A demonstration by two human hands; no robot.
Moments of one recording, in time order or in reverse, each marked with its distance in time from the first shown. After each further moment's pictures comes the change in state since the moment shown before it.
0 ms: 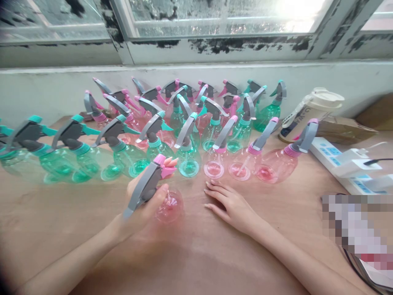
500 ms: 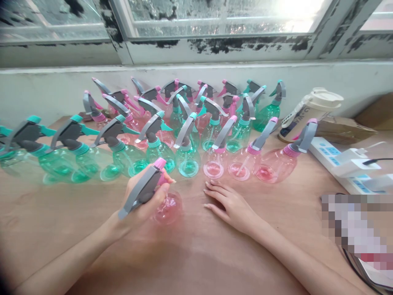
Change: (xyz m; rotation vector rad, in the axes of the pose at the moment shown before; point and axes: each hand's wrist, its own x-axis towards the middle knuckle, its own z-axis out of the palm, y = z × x) left_hand 0.009 0.012 -0.007 0.050 -0.027 -0.093; right_hand 0.000 0.000 0.000 -0.007 -0.010 0.004
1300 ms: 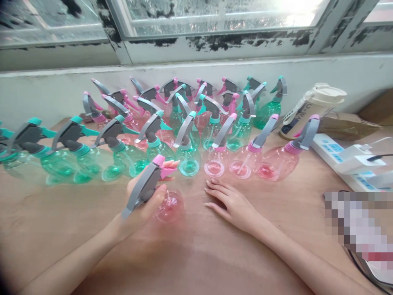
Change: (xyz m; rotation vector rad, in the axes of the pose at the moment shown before) left_hand -0.007 -0.012 0.006 -0.112 -0.008 0.038; right_hand 0.000 -0.001 0.000 0.025 0.020 -0.003
